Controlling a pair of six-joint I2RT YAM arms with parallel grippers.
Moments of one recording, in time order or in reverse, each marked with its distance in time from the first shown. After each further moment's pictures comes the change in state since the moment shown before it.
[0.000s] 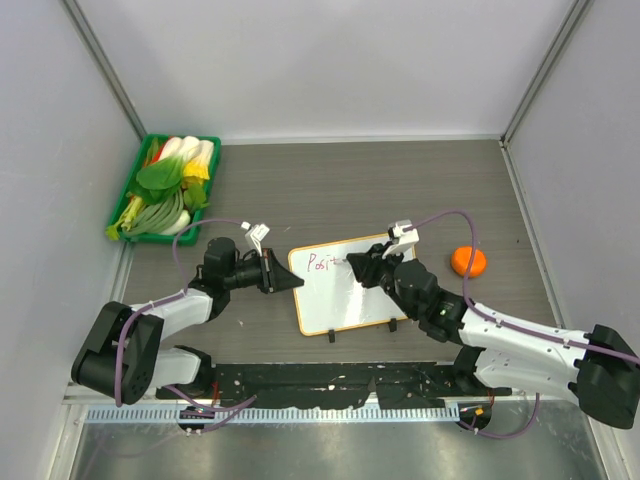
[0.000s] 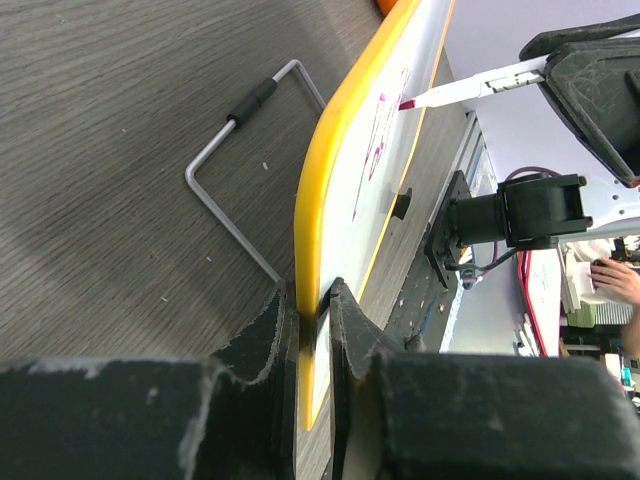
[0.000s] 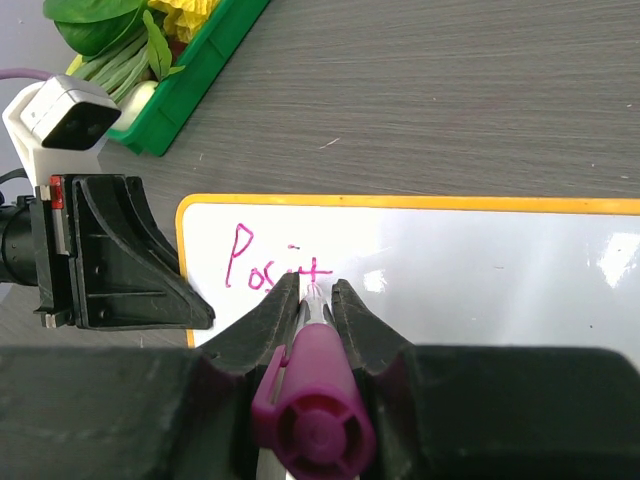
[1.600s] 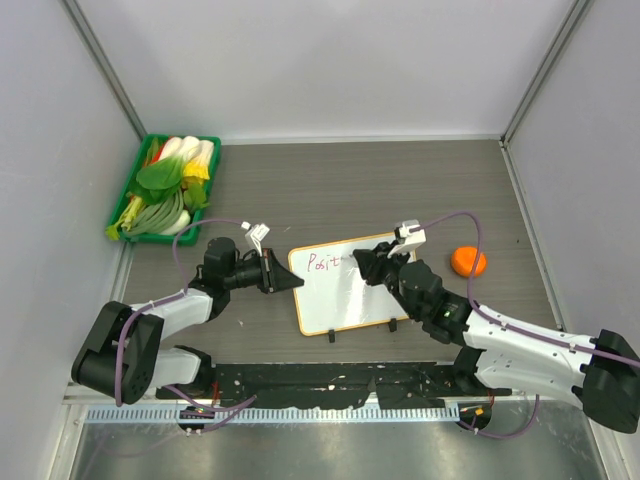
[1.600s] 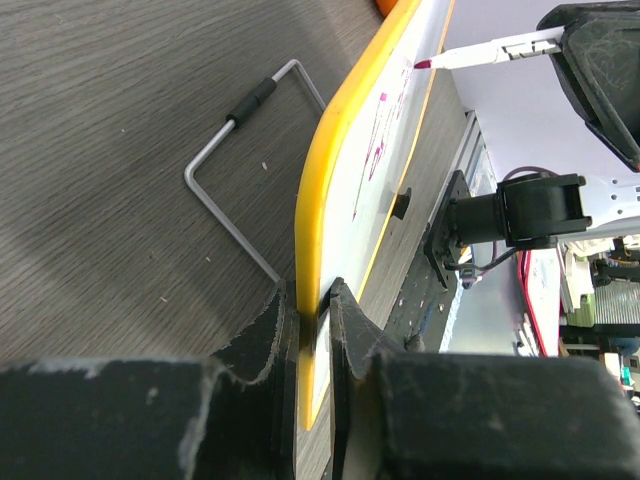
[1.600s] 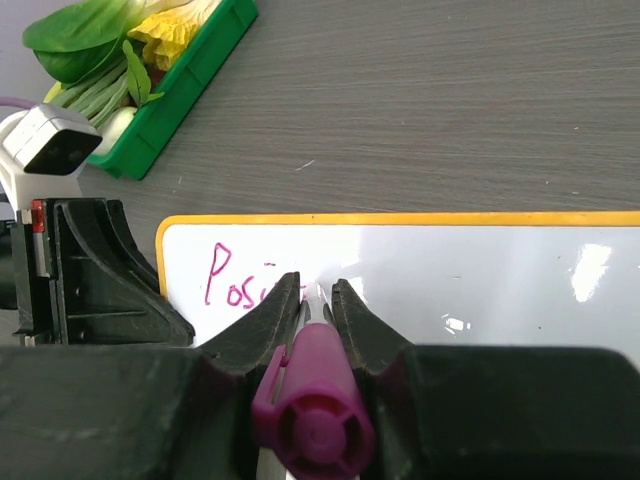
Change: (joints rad) left arm 0.000 0.002 0.000 0.001 0.001 0.000; right arm 0.000 -0.043 -0.011 -0.011 0.055 -0.030
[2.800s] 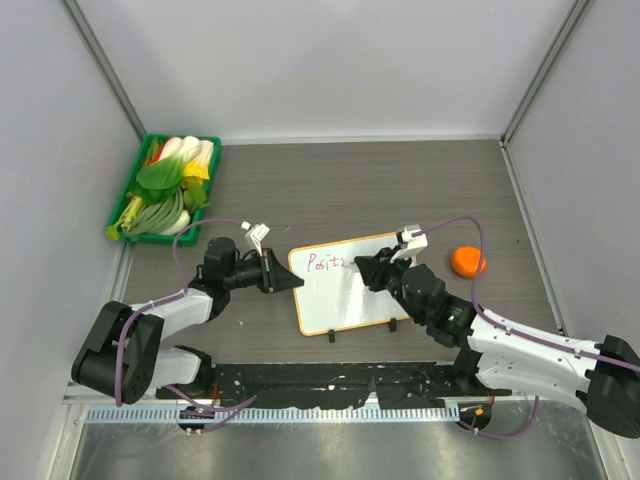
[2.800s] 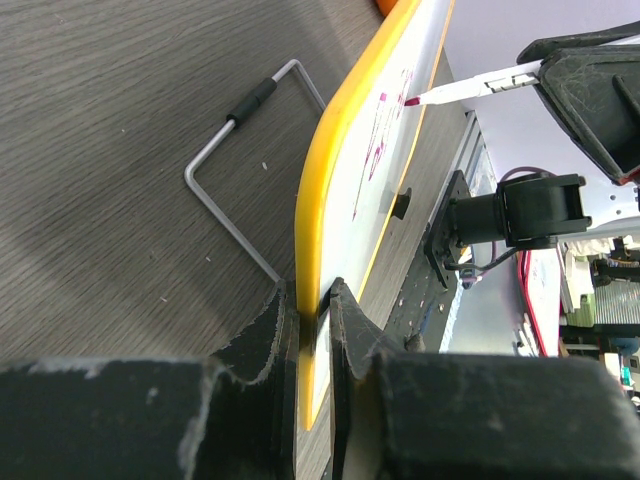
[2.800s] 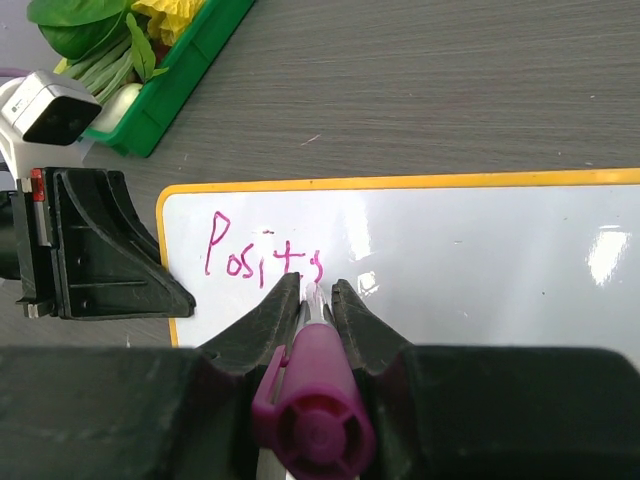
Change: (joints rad) left arm 0.000 0.000 0.000 0.000 0.000 0.000; right arm 0.000 -0.045 -0.038 -0.032 -0.033 0.034
